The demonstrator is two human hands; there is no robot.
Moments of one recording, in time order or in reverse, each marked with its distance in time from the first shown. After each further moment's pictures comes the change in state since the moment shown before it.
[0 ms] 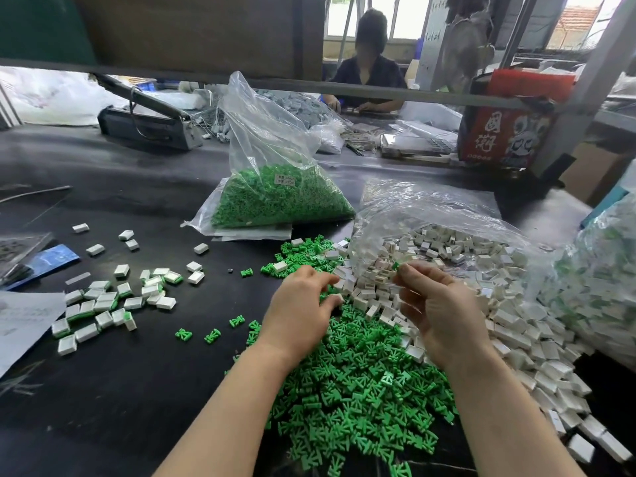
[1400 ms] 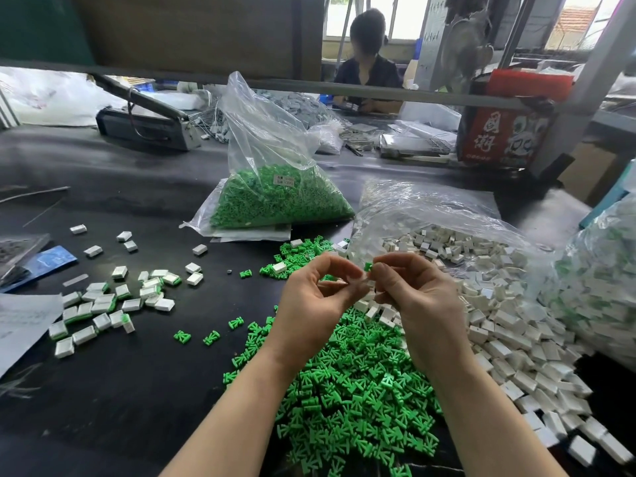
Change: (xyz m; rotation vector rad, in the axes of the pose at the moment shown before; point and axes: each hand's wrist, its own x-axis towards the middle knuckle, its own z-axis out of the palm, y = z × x) left_hand -0.006 0.028 -0.004 -0.954 0.072 0.012; right_hand -0.014 0.006 0.022 -0.105 -0.185 -0.376
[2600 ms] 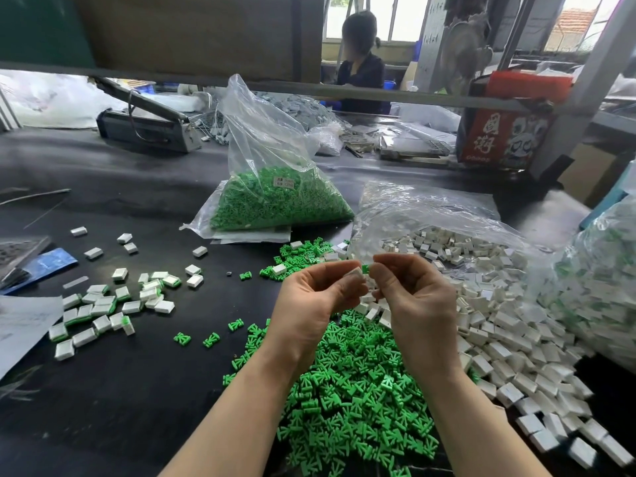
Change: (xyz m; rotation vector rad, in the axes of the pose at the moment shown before) left_hand -0.002 0.008 0.004 -0.352 0.061 -0.234; right_hand -0.003 0.009 0.006 -0.158 0.124 -0.171
